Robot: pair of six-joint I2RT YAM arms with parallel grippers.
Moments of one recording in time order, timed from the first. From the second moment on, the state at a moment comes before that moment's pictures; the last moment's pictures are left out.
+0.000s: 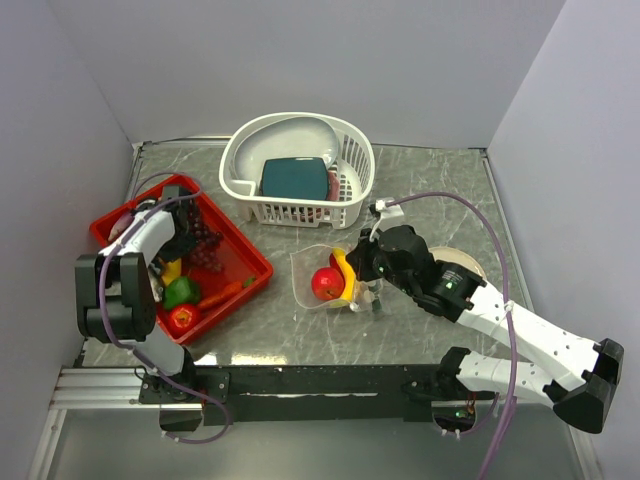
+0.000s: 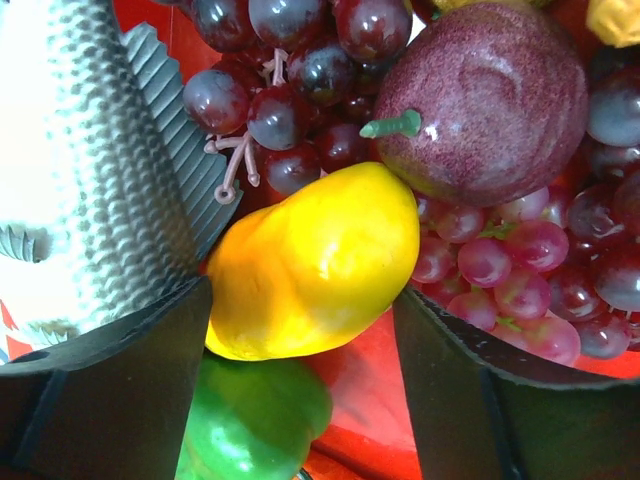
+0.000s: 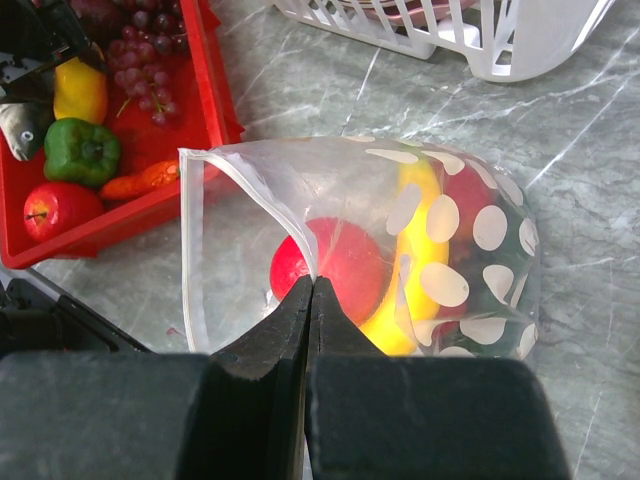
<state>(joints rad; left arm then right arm) 0.04 1.61 1.08 -0.78 -0.51 -0.77 0.89 0.98 0.93 -0.44 0.25 0.51</state>
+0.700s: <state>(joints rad) 0.01 1.45 1.07 -0.79 -0.38 -0.76 0.89 0.98 0.92 -0.43 0.25 0.51</state>
